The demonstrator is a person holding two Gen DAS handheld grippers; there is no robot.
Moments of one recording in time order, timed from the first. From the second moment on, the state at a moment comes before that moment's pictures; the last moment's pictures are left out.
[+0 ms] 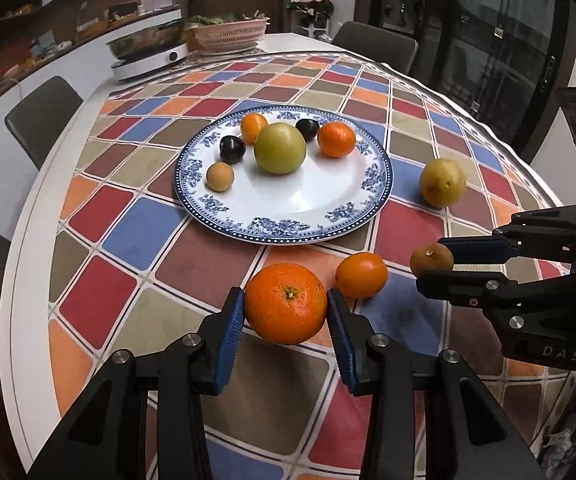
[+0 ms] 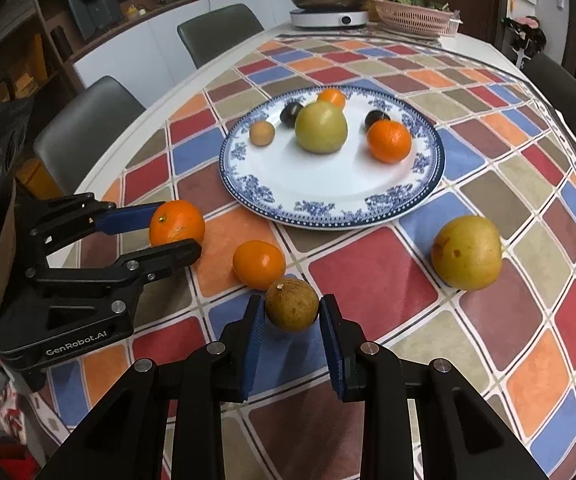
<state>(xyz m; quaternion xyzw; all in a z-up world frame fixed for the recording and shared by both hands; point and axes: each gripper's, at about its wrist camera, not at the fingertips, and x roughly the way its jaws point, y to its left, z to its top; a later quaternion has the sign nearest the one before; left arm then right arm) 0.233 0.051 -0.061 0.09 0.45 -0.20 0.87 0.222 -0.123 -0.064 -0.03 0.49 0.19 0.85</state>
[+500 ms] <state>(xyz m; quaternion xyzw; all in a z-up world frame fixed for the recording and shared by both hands) 0.210 0.042 -0.024 0.07 0.41 -0.18 0.89 0.206 -0.137 -0.025 -0.03 0.44 0.20 0.88</state>
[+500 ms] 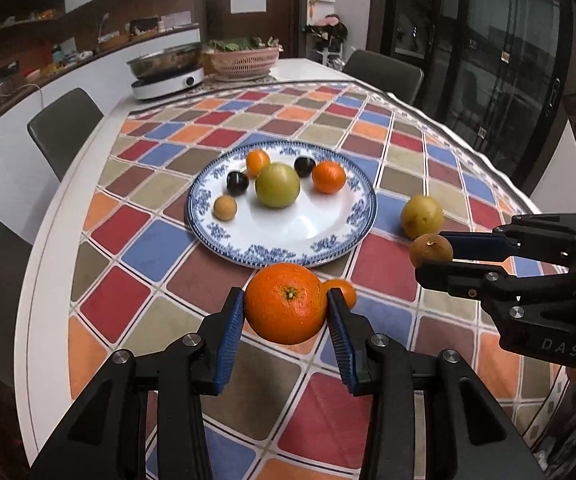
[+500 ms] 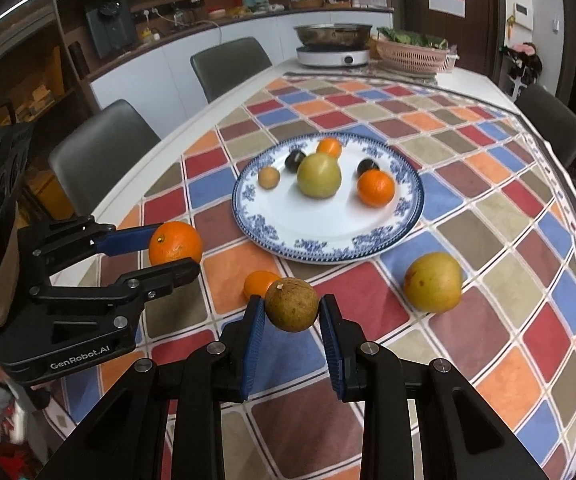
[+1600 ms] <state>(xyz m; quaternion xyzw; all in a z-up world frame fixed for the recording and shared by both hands) 0.284 0.018 -0.008 0.01 0.41 -0.14 0.90 0.290 -0.162 0.002 -0.04 0.41 0.22 0.88</state>
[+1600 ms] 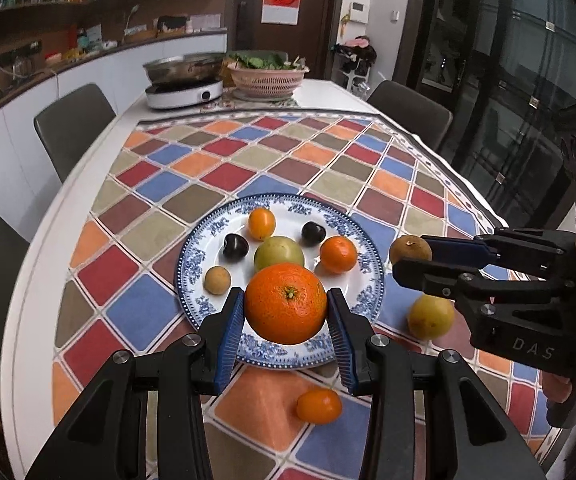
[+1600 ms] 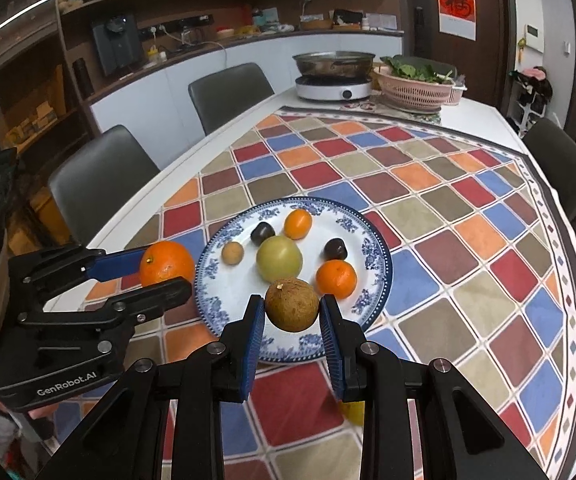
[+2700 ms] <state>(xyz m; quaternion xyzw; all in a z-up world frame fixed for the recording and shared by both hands) 0.341 0.017 -0.077 0.04 0.49 -0.11 0.86 0.354 -0.139 -0.069 -0.07 0.51 0.22 0.83</state>
